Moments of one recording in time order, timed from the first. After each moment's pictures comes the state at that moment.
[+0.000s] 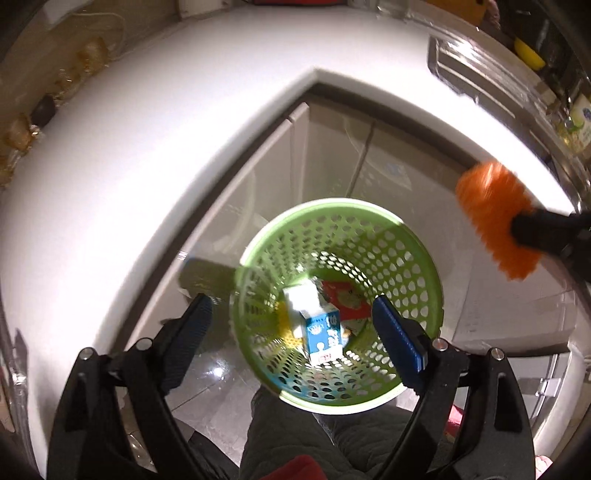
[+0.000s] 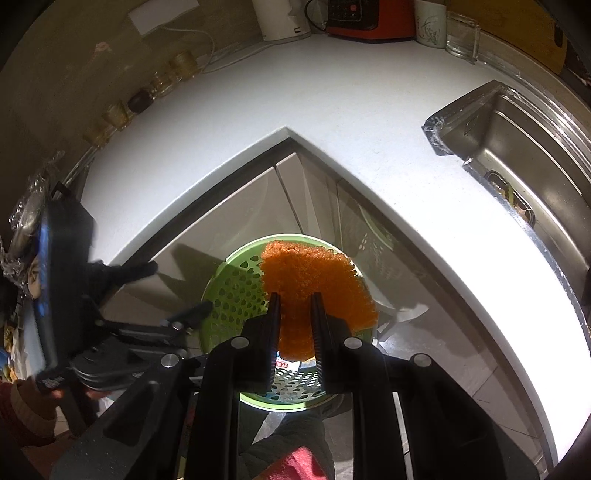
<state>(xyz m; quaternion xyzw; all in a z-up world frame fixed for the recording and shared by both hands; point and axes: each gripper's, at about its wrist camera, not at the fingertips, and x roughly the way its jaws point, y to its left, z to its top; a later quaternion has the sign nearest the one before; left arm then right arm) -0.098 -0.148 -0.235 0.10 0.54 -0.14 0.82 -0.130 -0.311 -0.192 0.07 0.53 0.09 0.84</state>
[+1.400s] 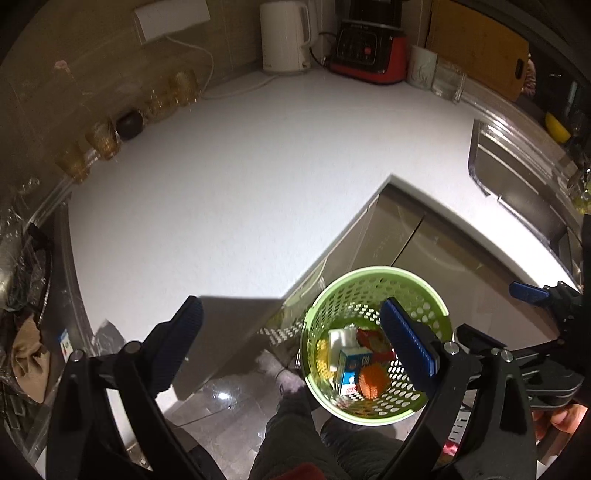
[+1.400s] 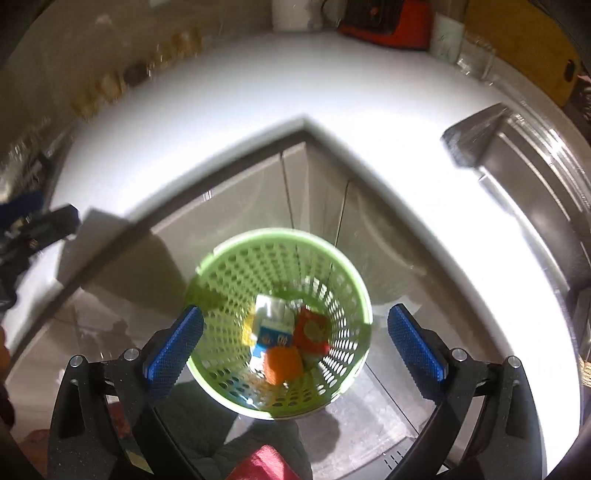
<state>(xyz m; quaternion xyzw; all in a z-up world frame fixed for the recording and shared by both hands) -0.106 -0.087 -0.139 0.06 0.46 -0.06 0.88 -0.122 -0.274 -0.194 0.01 0.52 0.05 0.85</state>
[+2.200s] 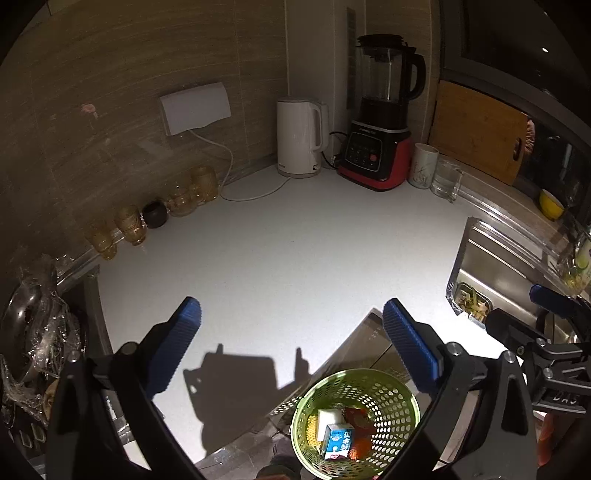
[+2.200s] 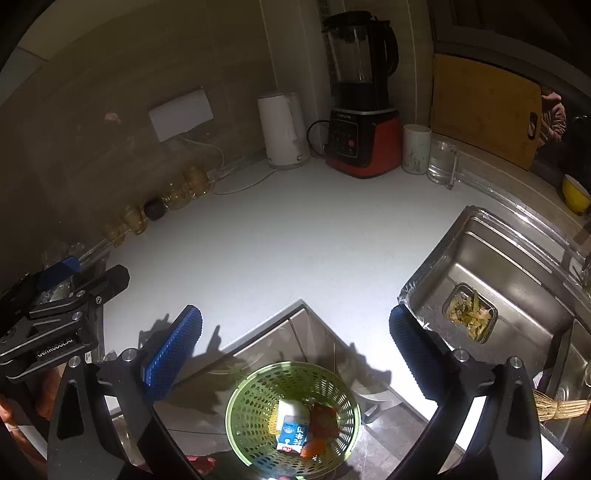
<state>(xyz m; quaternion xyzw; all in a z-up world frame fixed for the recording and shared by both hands) -0.081 -0.098 -0.012 0.03 0.35 -0.04 0.94 -0.104 -0.293 -0.027 0.06 0.37 0.04 0.93</state>
